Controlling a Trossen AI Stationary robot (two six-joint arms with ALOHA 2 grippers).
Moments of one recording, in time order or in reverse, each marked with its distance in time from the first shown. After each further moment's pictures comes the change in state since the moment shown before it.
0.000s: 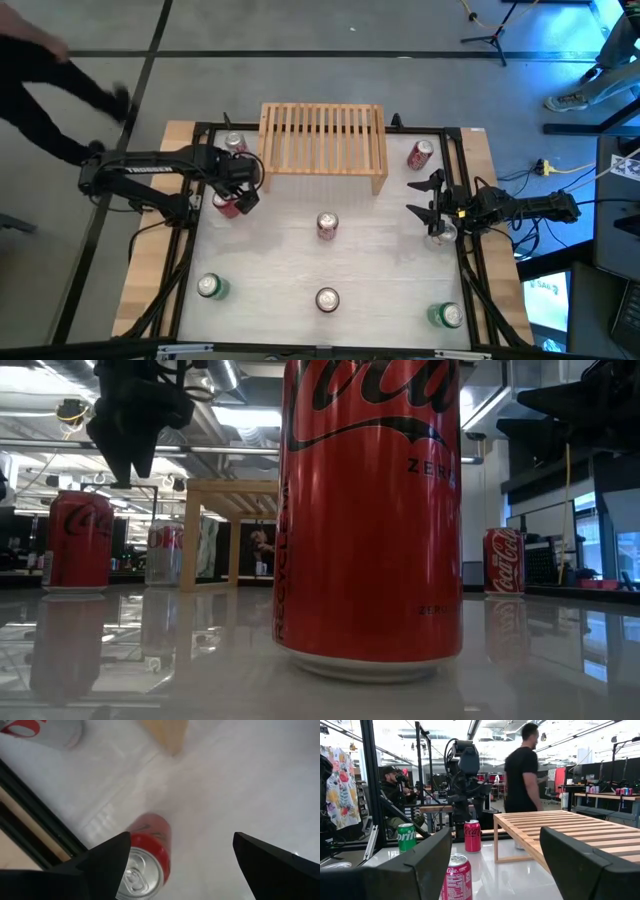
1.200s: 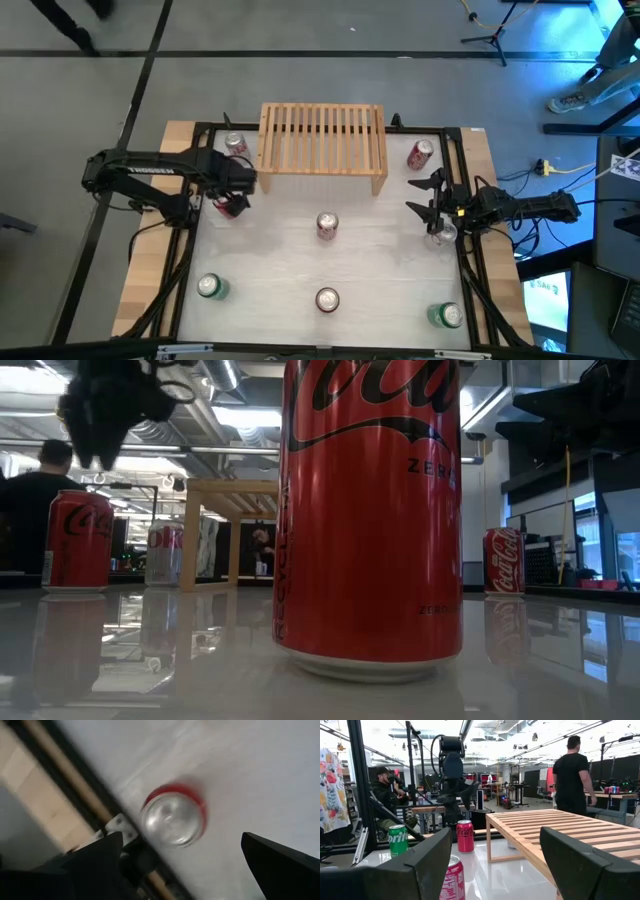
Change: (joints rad) left arm -0.079 0.037 0.062 -0.275 -0.034 -0.167; right arm 0.000 0.000 0.000 0.000 0.043 0.000
